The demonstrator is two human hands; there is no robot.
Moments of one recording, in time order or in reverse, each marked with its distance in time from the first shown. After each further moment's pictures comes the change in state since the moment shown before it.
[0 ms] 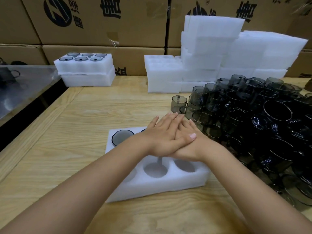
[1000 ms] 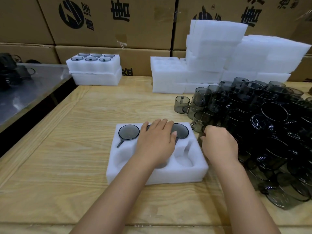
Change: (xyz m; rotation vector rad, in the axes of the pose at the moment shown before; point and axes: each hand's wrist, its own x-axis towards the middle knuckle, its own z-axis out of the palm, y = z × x) left_hand -0.029 0.010 0.026 0.082 0.391 -0.221; right_hand -0.042 0.014 0.005 -0.015 0.448 0.617
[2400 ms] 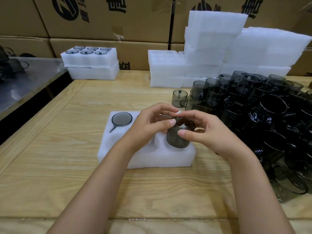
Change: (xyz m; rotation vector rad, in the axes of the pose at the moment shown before) left_hand -0.004 -0.011 -0.031 -1.289 -0.036 0.190; right_hand -0.002 0.010 -0.019 1.077 -0.389 -0.421
